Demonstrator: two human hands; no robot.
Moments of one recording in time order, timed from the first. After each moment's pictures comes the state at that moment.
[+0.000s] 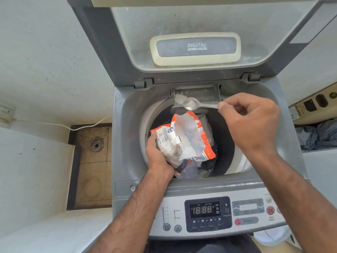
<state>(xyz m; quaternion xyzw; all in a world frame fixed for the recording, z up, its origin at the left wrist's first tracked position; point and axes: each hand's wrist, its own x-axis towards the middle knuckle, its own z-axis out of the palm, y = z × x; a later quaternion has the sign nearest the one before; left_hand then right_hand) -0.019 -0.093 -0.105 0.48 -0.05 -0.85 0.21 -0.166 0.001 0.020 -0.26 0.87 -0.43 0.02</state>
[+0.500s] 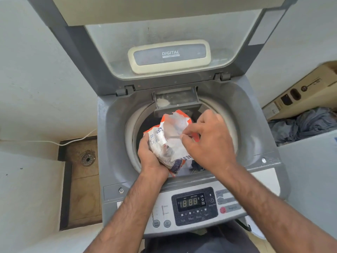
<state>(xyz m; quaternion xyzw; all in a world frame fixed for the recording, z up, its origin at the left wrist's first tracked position) -0.029 -0.072 -0.080 0.43 -0.07 -0.88 0.19 -0.121 0.028 0.002 -0.37 0.89 -0.26 0.05</state>
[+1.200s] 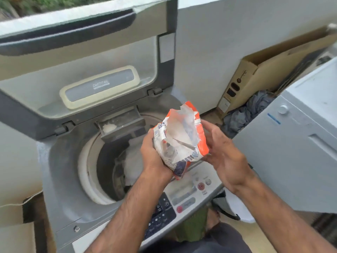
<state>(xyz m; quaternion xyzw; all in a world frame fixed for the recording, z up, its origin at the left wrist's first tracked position) -0.119 0.031 -0.010 0.33 -0.14 -0.93 0.02 -0.153 0.194 0.034 -0.09 0.63 -0.72 0.28</state>
